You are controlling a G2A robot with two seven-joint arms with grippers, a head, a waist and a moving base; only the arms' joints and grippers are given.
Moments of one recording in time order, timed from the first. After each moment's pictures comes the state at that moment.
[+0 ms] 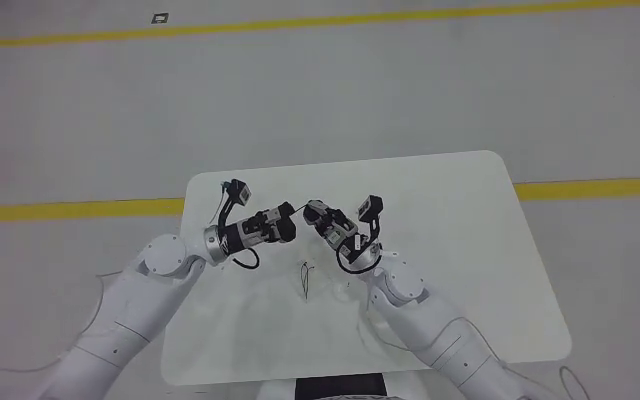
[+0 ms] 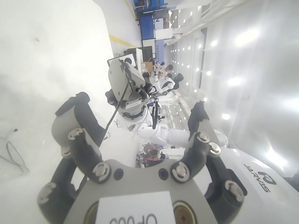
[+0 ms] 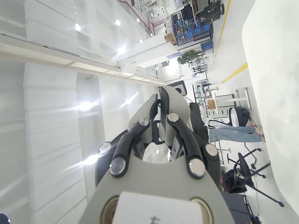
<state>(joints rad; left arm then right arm) 1.20 -0.89 -0.99 -1.47 -0.63 -0.34 -0.83 -1.32 -1.38 0.88 -1.38 0.65 -0.31 0.27</state>
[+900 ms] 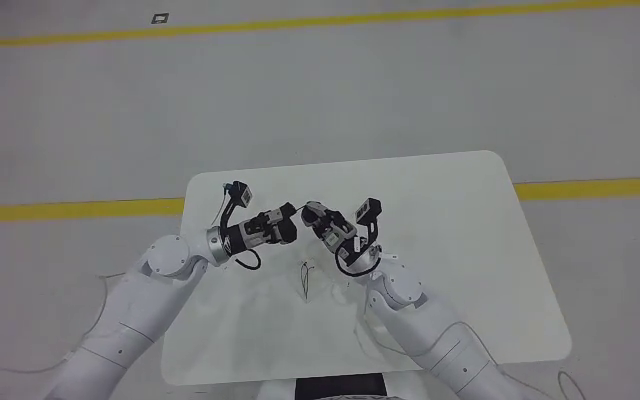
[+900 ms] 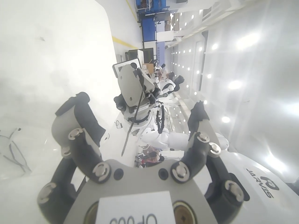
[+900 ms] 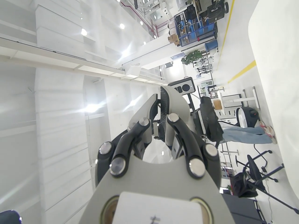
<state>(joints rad) 1.21 -0.91 -1.00 -1.45 -0.60 -0.32 -0.83 -1.35 -1.40 0.89 -1.40 0.67 -0.30 0.28</state>
